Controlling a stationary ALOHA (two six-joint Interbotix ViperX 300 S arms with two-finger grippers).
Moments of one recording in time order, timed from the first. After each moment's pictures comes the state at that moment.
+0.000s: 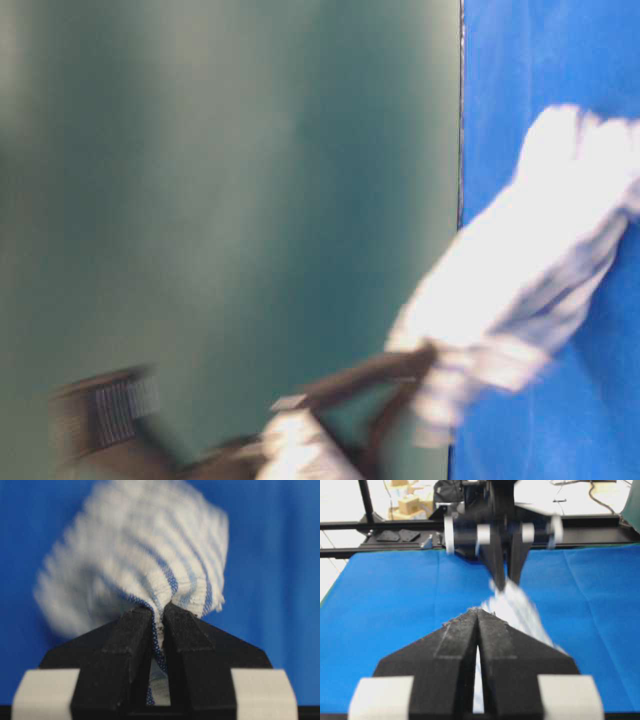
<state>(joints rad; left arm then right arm) 0.08 -0.22 0.74 -0.02 0.04 0.02 0.00 -0.89 1.16 0.01 -0.26 0.02</state>
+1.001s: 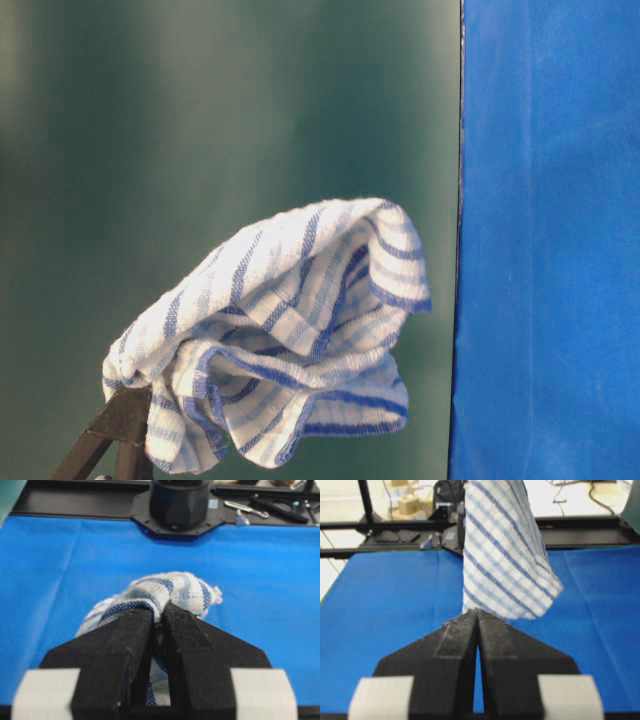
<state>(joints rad) 0.04 -0.51 0.86 -0.02 -0.26 0.01 0.00 -0.87 1.16 0.01 -0.29 0.02</state>
